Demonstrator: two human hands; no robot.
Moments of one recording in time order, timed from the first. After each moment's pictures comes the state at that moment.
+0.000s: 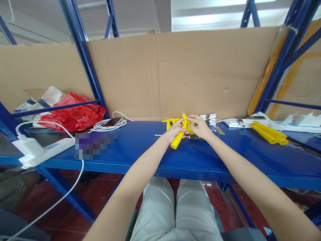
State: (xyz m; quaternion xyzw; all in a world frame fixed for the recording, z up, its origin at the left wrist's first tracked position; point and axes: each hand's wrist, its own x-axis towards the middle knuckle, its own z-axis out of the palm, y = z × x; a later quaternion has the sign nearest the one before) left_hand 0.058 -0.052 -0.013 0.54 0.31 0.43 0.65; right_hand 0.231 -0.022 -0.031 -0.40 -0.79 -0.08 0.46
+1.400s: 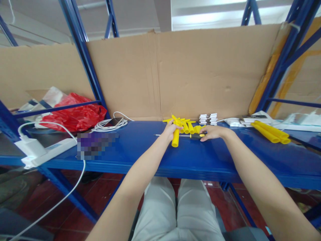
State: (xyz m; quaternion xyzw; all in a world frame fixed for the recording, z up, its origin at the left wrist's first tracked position) left_hand 0.053 -0.034 -0.017 0.42 0.40 0.53 0.62; right_hand 0.279 -0.046 -0.004 -0.55 -0.82 0.09 0.10
